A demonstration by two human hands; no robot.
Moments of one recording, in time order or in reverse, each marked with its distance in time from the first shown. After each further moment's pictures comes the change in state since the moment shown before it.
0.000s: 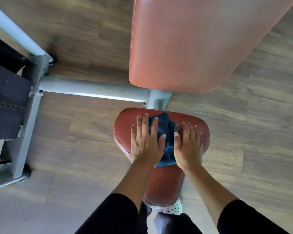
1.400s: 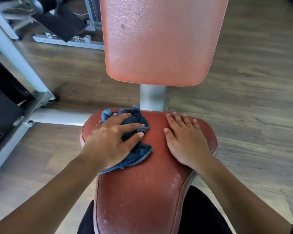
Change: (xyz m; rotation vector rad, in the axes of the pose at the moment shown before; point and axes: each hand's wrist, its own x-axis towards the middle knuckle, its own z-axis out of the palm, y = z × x) left_hand -0.003 -0.038 0.037 -0.164 0.173 0.176; right_hand 0.040 0.047 0.034 -0.080 0.014 -0.383
